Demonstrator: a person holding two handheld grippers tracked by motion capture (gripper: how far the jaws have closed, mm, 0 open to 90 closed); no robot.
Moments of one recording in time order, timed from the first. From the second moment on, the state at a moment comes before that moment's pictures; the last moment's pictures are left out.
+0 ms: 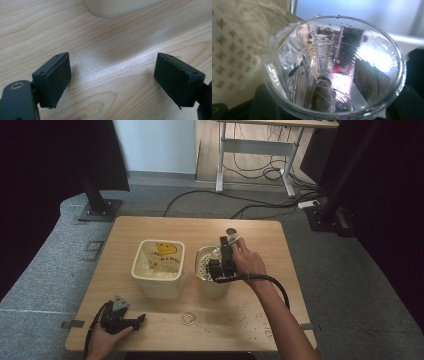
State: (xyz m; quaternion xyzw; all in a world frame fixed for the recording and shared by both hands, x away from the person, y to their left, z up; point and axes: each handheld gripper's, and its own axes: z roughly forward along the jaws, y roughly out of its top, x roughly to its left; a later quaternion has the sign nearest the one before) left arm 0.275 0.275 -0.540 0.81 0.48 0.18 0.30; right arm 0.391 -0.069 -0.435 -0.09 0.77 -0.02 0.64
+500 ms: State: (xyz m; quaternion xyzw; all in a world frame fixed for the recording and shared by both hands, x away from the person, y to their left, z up) left arm 0.276 0.274 -0.541 0.81 0.48 0.18 0.29; right arm 0.396 -0.068 -0.441 -0.27 0.66 -0.21 0.67
